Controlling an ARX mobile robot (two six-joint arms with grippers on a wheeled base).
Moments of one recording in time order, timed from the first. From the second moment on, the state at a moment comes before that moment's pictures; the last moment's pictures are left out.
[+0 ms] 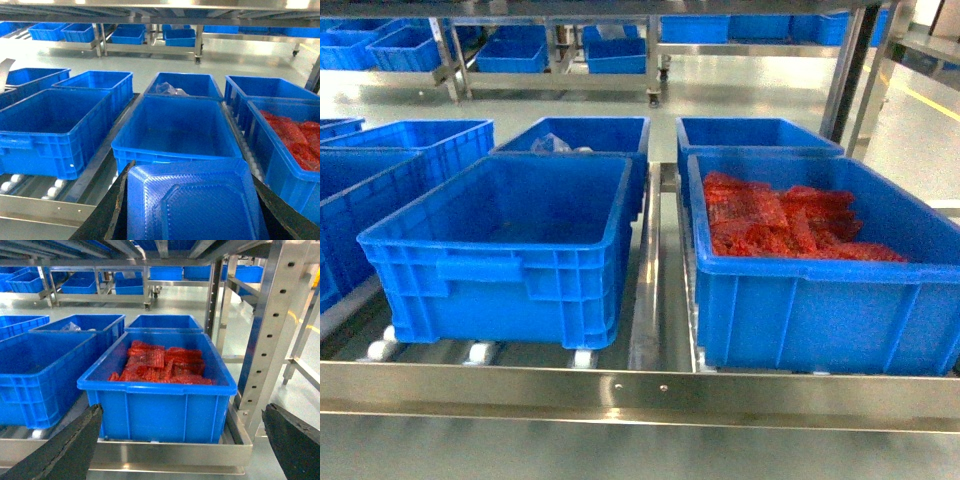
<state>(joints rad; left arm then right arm) -0.53 0.50 0.29 0.13 -0.64 -0.07 0.00 0.01 0.01 0.00 0.00 0.00</state>
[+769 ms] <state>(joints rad) -0.53 0.50 0.29 0.13 -0.64 -0.07 0.00 0.01 0.01 -0.01 0.00 0.00</state>
